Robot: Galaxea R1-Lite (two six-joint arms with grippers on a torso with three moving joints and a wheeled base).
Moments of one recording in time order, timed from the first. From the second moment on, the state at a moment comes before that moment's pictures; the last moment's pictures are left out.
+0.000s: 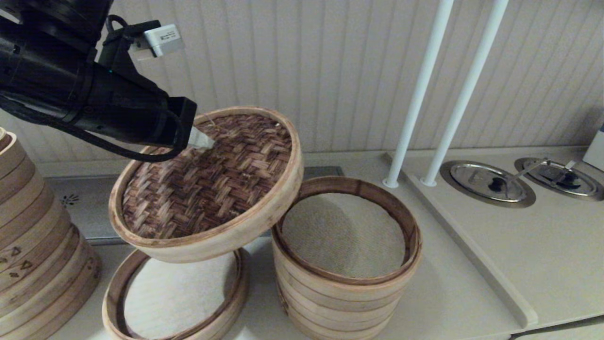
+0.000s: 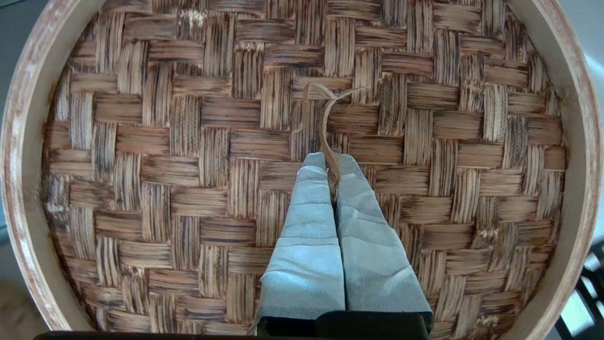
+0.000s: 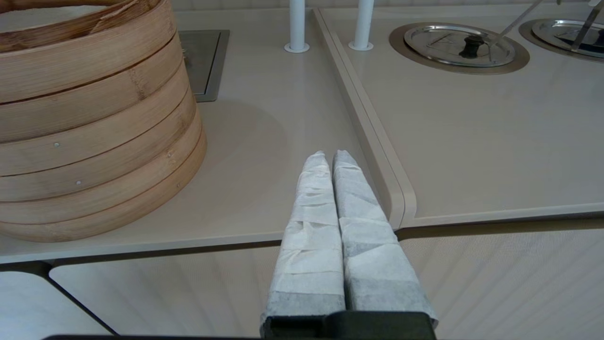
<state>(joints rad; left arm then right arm) -0.50 1.65 -1.83 0.79 -0.06 -0.08 0.00 0.01 0.00 0.00 -0.02 0.02</state>
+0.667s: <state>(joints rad) -0.69 1.79 -1.93 0.66 -0.05 -0.09 0.00 0.01 0.00 0.00 -0.02 0.02</state>
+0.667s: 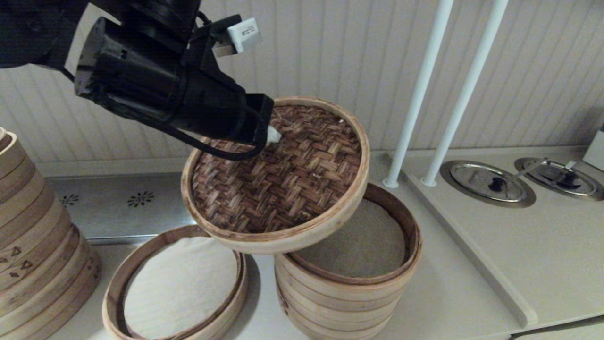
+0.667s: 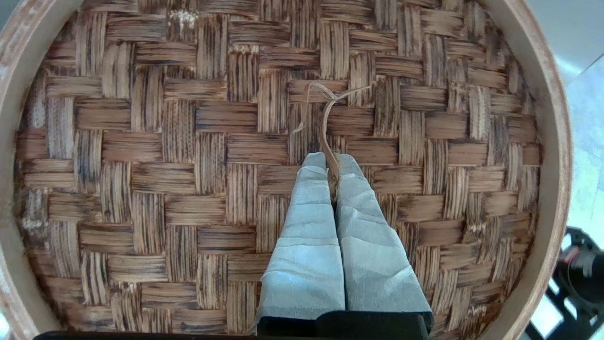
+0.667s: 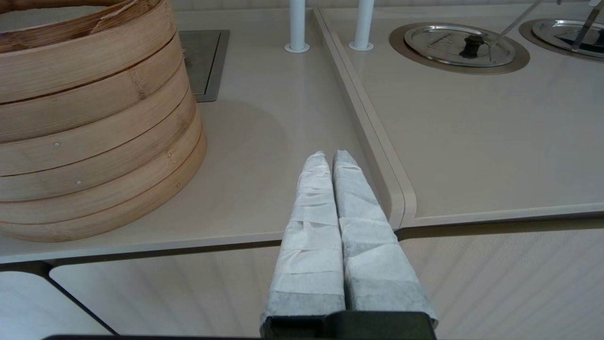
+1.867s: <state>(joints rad) -0.83 2.01 -1.93 0.45 -0.04 -0.09 0.00 0.01 0.00 0.00 -0.02 0.02</state>
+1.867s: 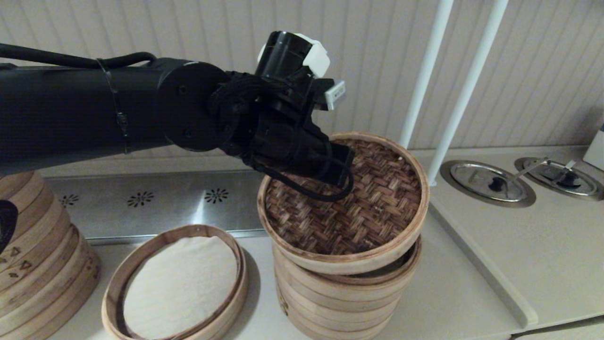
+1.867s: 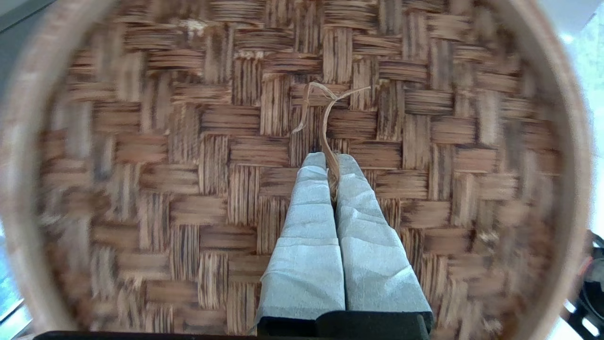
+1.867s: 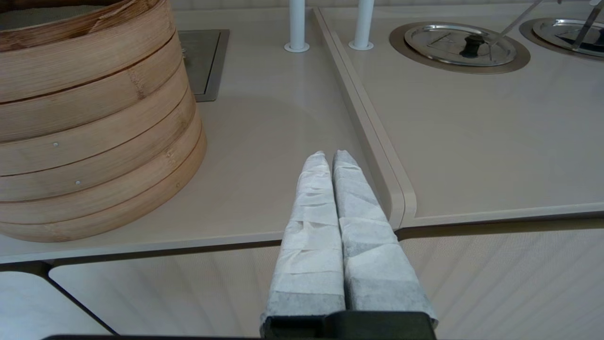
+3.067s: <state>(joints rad) -0.86 2.10 -1.93 0.41 -0.01 -0.08 0.00 0.01 0.00 0.00 -0.02 0.02</state>
